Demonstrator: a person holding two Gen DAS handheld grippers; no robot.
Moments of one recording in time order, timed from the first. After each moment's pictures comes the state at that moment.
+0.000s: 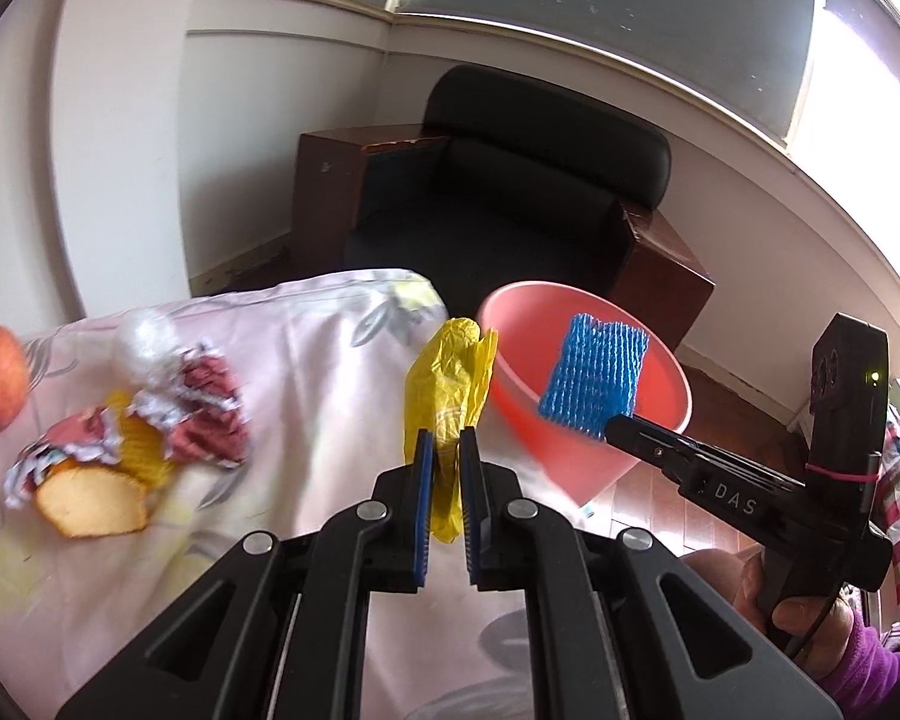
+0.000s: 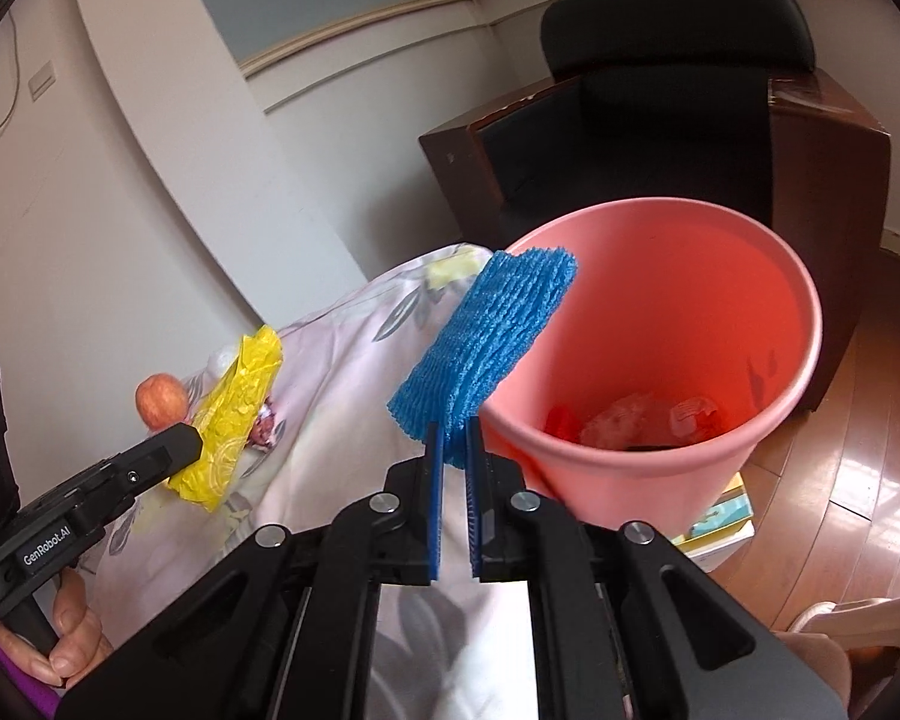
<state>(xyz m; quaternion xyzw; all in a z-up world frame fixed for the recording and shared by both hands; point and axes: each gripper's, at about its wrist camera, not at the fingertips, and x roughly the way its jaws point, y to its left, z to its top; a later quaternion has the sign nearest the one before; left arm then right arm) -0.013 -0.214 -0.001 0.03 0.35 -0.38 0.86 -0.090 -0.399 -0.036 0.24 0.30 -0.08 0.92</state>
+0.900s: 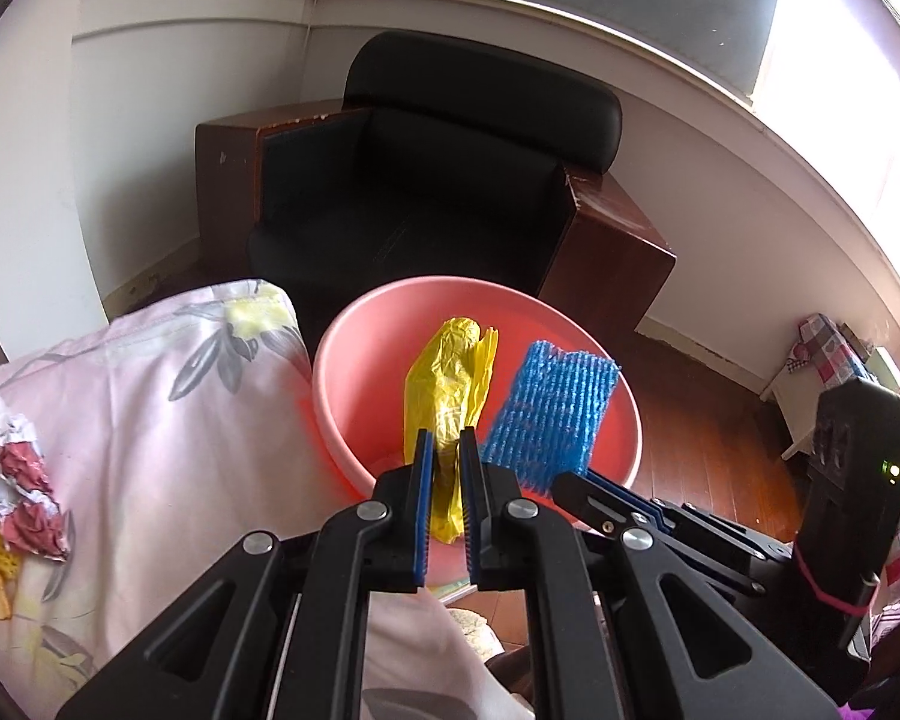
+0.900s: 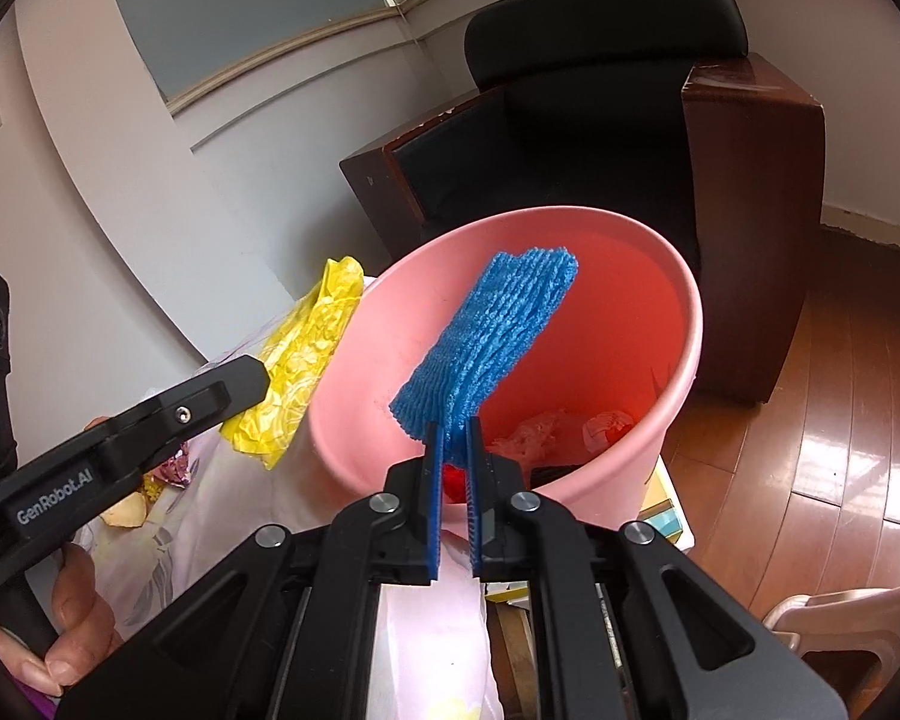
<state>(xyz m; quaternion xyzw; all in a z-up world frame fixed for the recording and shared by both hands) 0.002 -0.346 -0.017 0.05 0.37 -0.43 0.82 -0.100 -0.449 -0.057 0.26 0.29 -0.14 0.91</state>
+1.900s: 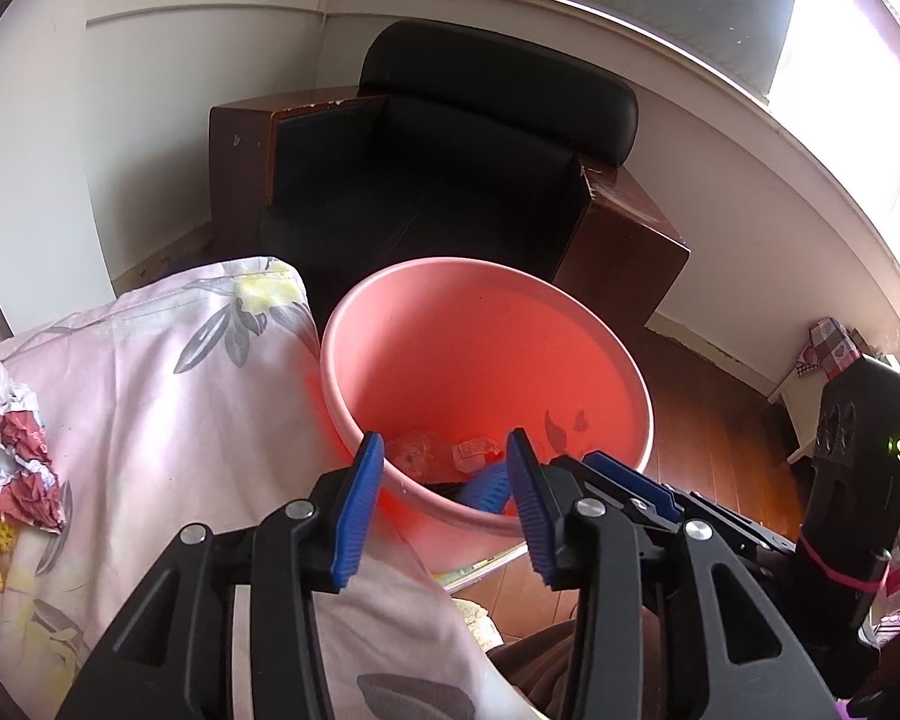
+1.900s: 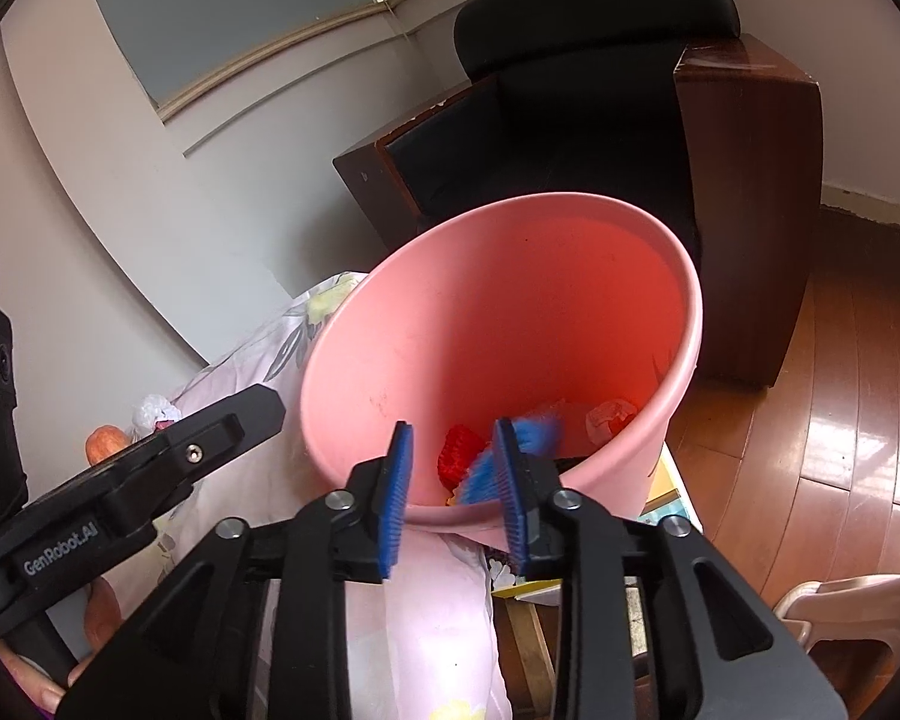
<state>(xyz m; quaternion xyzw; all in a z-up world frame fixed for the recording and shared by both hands) -0.006 -0.341 -0.023 0.05 0.38 -0.41 0.83 -0.099 -0.452 -0.061 0.28 0.30 -0.13 0.90</state>
